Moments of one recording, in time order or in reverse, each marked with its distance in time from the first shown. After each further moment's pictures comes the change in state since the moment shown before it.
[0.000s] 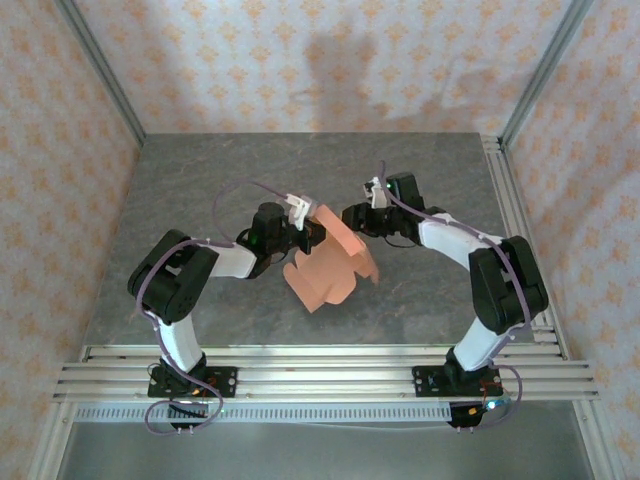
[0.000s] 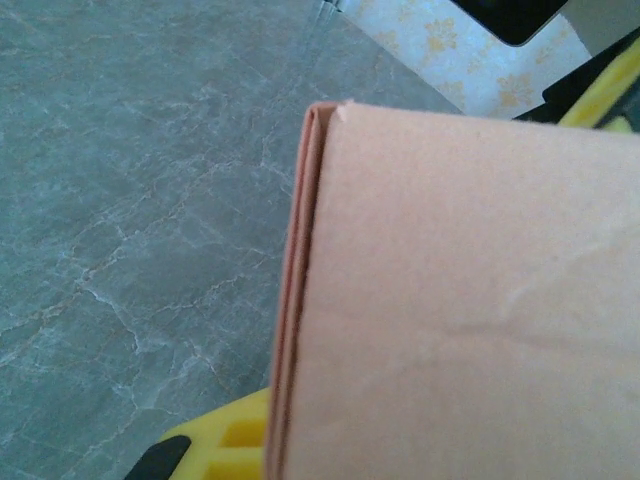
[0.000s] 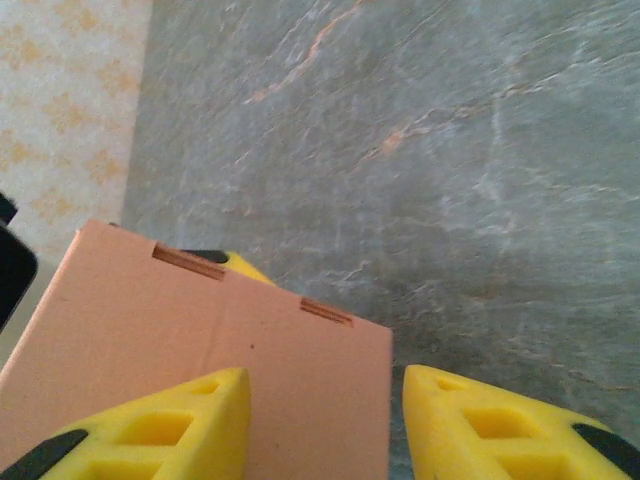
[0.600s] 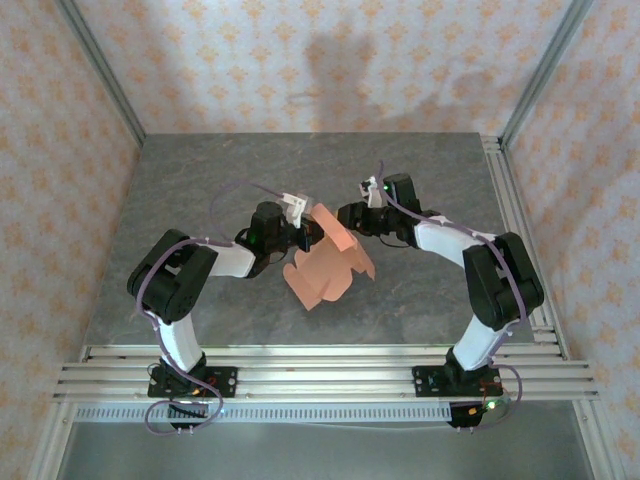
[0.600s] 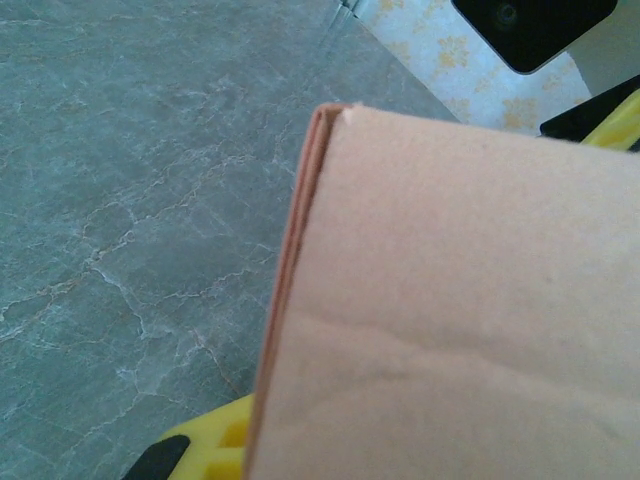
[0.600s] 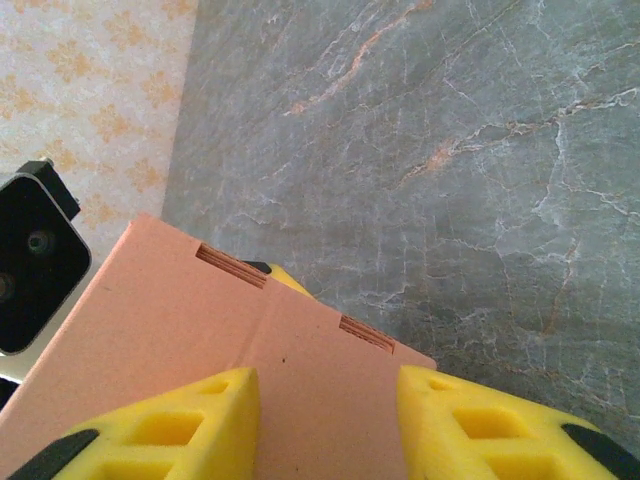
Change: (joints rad) left arm 0.010 0.000 0.000 0.000 -0.009 -0.090; right arm 0.016 0.030 -0.025 0.148 -0.031 0.081
